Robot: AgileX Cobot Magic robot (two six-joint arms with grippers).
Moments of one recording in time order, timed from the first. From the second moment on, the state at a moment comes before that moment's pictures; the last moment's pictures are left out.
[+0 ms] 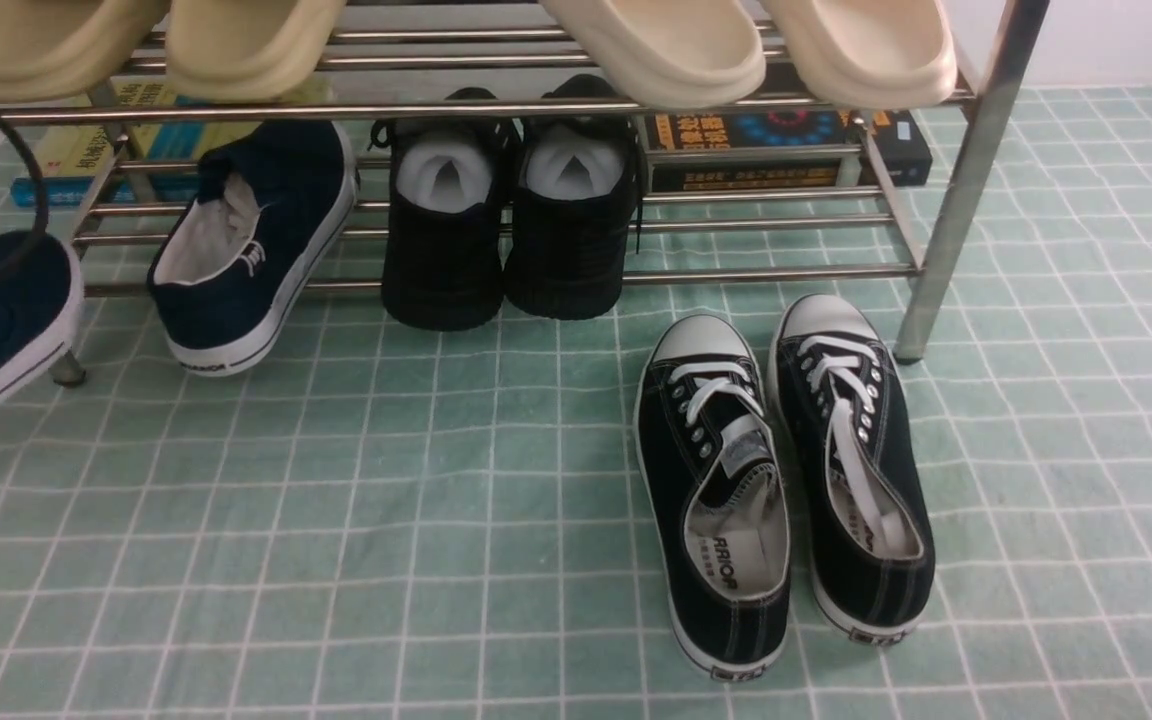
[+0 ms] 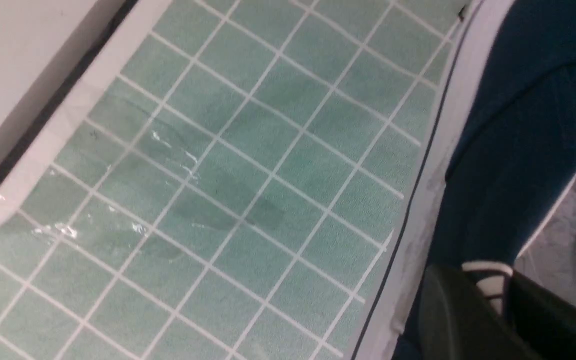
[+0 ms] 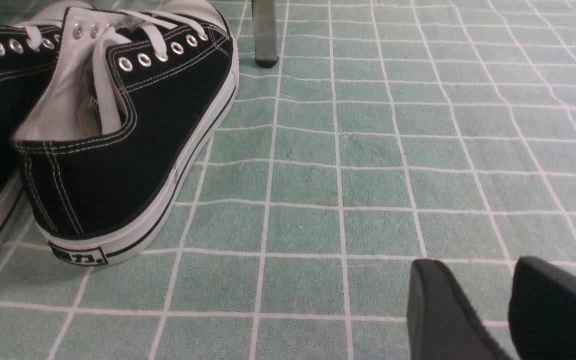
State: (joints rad) right arm 0.03 -0.01 0.01 0.04 0.39 0.00; left arm 0.25 1.26 -1.14 0.17 0.96 -0.39
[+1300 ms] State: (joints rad) right arm 0.03 -0.01 0.01 0.04 0.39 0.00; left arm 0.25 1.30 -1.01 0.21 0.79 -0.45
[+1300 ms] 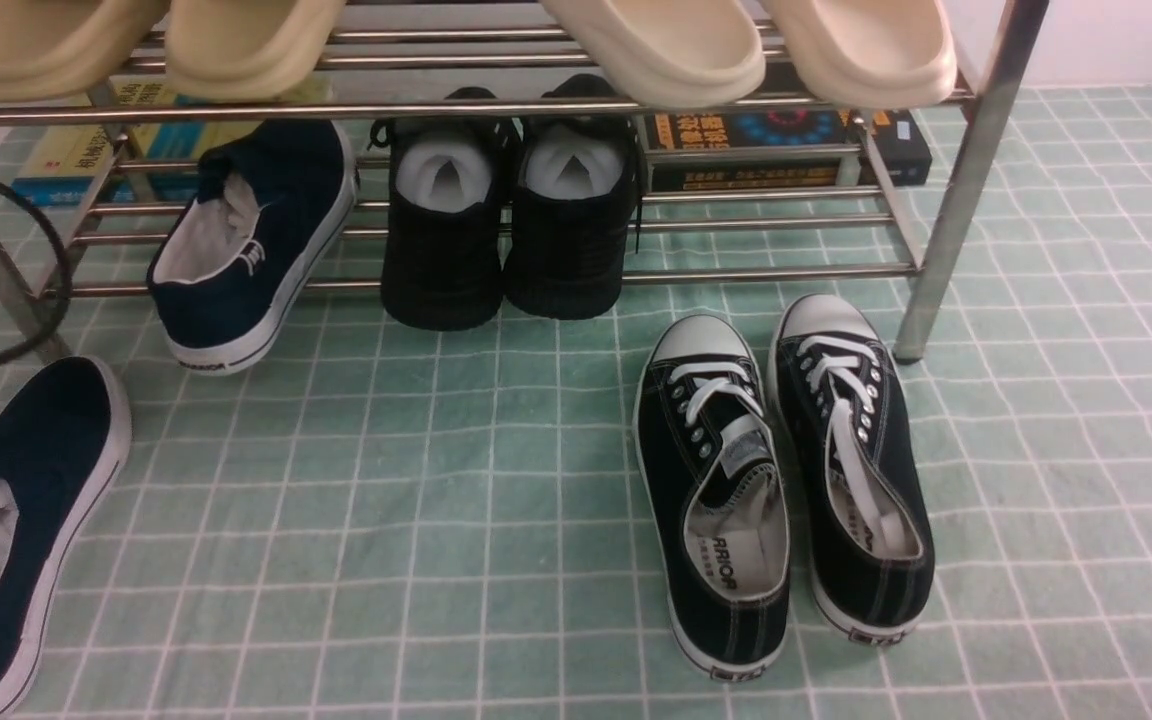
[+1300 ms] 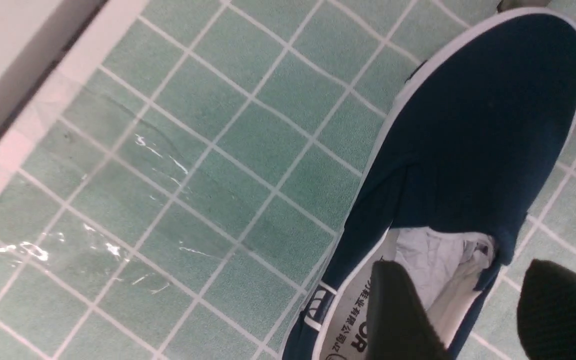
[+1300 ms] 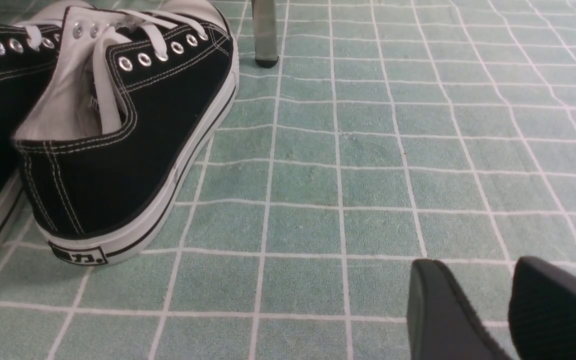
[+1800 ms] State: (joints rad) right arm 0.03 -0.01 0.01 0.04 0.39 0.00; left arm 0.25 1.30 -1.09 -0.11 0.92 -0.09
